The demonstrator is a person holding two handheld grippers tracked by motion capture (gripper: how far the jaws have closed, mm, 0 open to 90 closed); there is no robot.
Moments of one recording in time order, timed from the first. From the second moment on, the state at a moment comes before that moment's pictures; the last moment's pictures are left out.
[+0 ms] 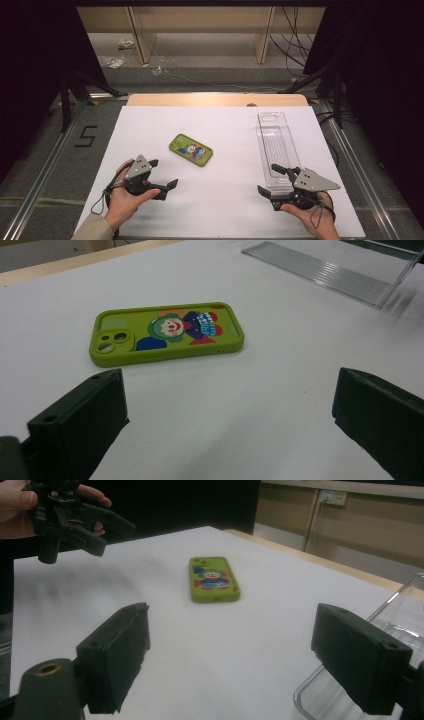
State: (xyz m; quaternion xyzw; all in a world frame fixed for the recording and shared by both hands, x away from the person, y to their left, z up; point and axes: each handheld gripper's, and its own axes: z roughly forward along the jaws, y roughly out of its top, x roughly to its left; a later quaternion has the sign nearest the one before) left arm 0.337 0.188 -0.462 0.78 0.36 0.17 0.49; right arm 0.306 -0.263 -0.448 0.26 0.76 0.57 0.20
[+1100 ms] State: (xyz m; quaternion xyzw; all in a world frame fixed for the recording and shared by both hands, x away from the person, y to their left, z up) left arm 0.406 0.142 -0.458 0.78 0.42 0.17 0.43; right arm 0.307 -0.260 -0.447 0.26 0.76 0.57 0.20
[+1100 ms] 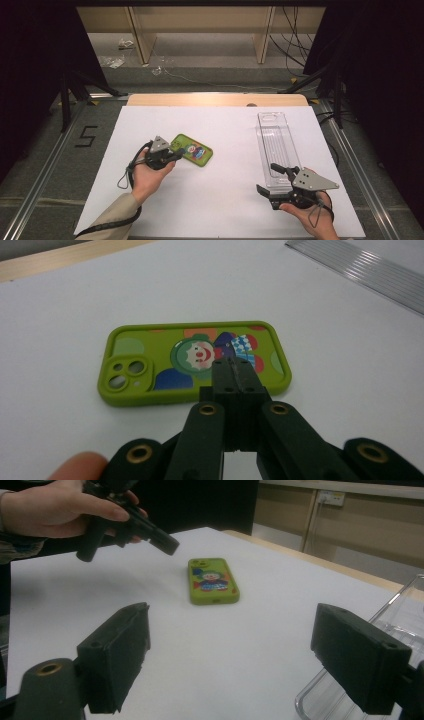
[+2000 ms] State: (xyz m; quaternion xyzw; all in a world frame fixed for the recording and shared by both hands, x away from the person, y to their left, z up) left arm 0.491 0.058 -0.481 0.80 0.45 0.14 0.38; right arm 0.308 -0.262 -0.449 0.26 0.75 0.57 0.19
